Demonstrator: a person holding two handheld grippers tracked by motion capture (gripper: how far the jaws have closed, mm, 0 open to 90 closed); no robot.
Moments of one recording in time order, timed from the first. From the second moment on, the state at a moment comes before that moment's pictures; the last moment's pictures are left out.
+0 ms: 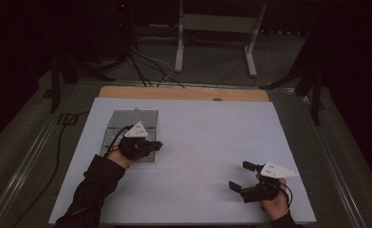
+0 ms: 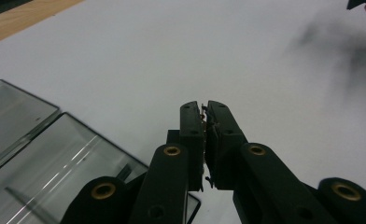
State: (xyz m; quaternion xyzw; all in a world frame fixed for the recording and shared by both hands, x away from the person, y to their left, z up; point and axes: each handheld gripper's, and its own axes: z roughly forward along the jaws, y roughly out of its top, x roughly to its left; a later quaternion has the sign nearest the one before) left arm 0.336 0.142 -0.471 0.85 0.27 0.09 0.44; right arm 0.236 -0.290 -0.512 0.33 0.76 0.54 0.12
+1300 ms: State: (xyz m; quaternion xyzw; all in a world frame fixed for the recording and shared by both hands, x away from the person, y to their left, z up) left arm 0.338 0.217 -0.485 0.83 0.35 0.12 0.42; right arm 0.237 -0.290 -0.512 0.33 0.76 0.54 0.12
